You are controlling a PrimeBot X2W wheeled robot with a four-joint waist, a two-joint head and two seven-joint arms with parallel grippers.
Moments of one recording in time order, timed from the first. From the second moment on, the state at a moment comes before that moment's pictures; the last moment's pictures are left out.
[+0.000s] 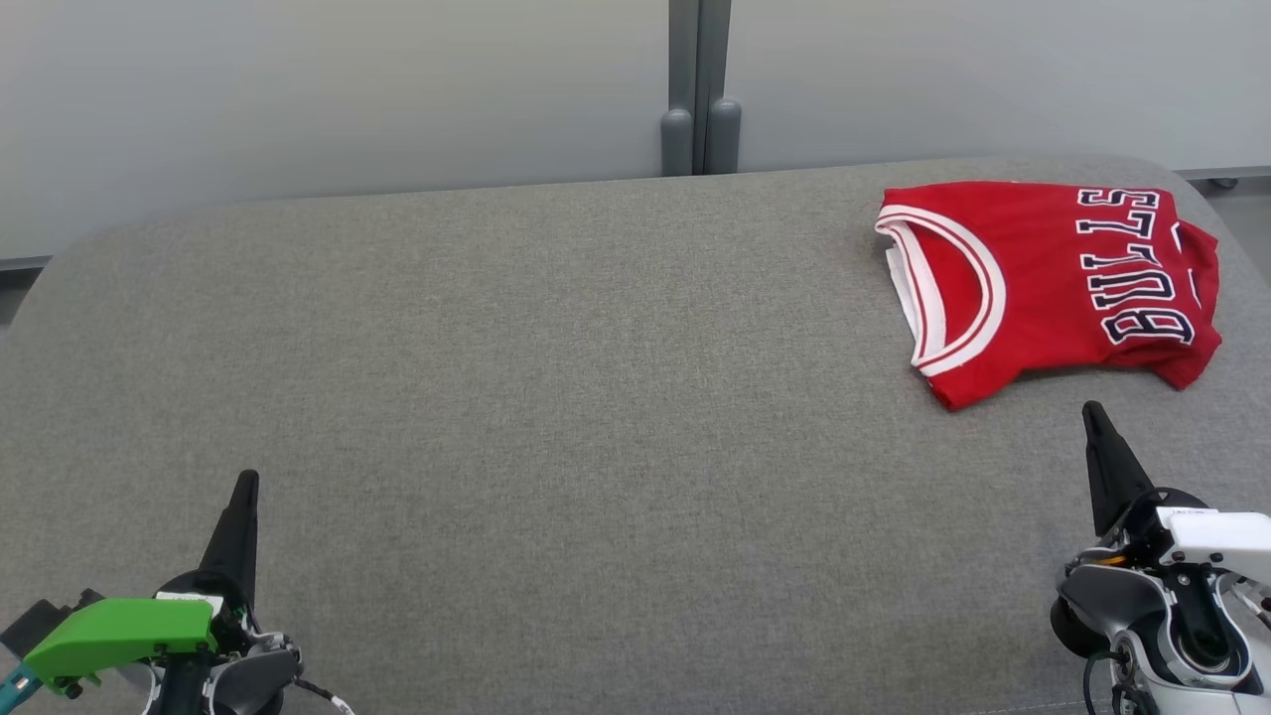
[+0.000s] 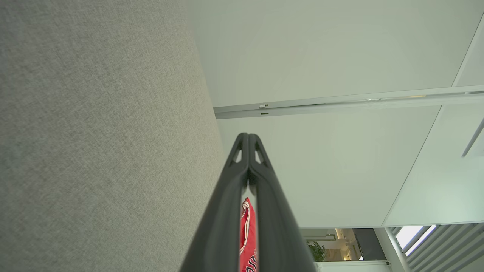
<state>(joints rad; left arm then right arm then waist) -0.06 0.04 0.09 0.28 -1.60 -0.12 0.12 -0.06 -0.04 -0.14 0.28 1.60 0.11 0.11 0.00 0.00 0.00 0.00</state>
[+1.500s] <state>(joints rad) -0.06 0.04 0.09 0.28 -1.60 -0.12 0.12 -0.06 -0.04 -0.14 0.28 1.60 0.12 0.11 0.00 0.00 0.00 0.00</state>
